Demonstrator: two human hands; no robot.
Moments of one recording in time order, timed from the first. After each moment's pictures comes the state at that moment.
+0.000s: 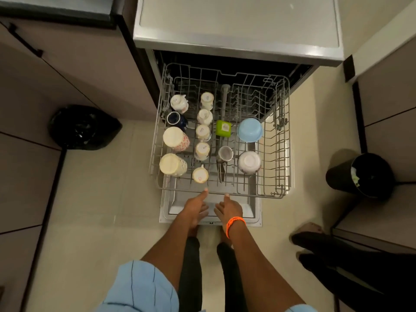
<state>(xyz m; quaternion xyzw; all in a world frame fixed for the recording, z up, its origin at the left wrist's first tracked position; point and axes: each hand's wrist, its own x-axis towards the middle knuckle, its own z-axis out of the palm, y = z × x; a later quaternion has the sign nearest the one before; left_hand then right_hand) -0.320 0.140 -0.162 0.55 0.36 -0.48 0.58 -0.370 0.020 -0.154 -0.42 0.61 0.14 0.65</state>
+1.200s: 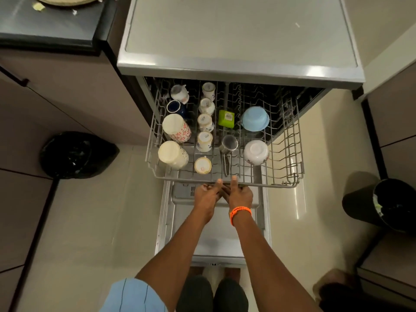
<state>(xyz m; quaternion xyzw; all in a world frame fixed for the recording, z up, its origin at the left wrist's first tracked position) -0.190 0.048 -0.209 0.55 0.25 -0.31 0.73 -0.218 -0.042 -0.192 -0.51 0.54 -0.04 0.67</state>
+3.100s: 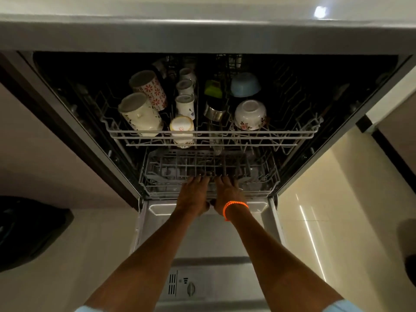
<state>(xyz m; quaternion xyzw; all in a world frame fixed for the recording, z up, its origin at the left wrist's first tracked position) 0.067 -0.038 -0.415 0.95 -0.27 -0.12 0.09 0.015 -0.160 -0.402 -0.97 0.14 0.13 0.15</state>
